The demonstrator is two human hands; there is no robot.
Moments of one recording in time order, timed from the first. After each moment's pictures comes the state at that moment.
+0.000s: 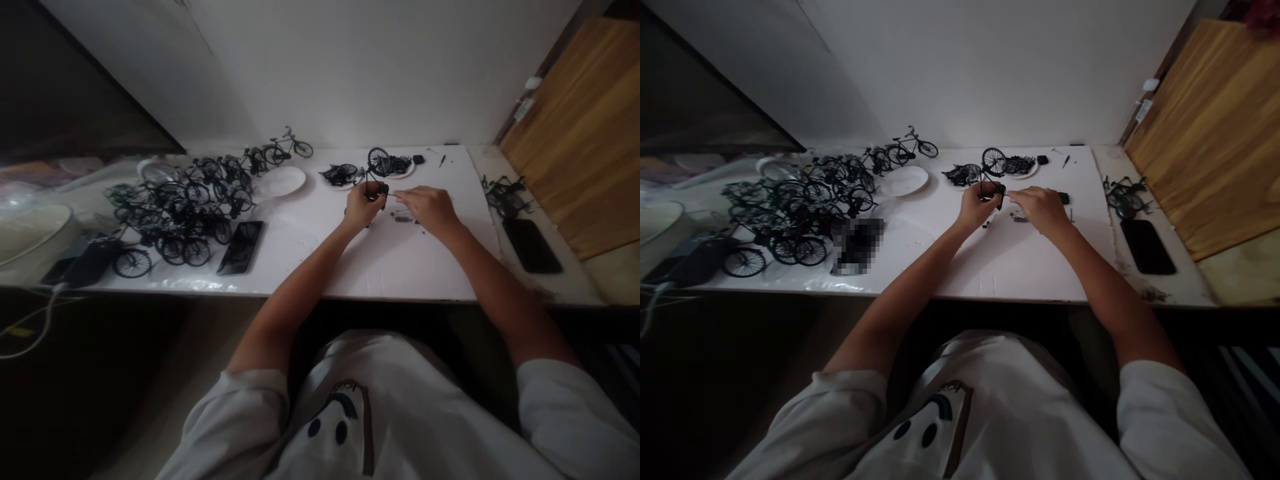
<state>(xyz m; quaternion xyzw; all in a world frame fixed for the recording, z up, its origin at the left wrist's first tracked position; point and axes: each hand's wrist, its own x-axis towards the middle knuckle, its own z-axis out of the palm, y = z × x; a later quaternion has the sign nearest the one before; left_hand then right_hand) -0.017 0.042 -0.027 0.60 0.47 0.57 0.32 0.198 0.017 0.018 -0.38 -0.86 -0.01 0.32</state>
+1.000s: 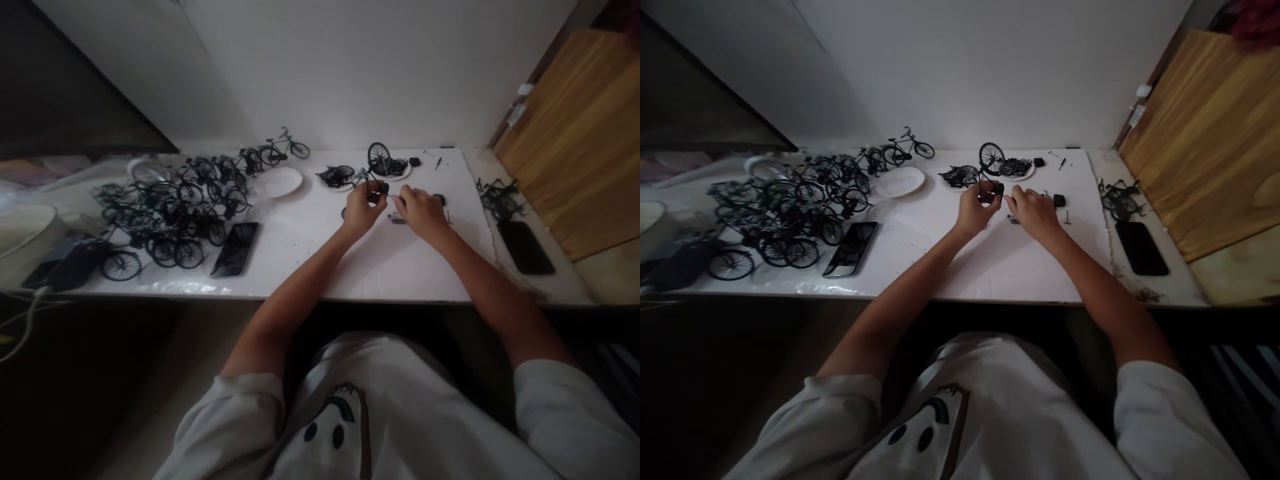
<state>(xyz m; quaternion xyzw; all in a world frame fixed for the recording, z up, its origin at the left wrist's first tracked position) -0.010 0.031 -0.027 0.65 0.43 0.59 0.21 0.174 -0.002 0.027 -0.54 -0.82 -0.11 0.16</state>
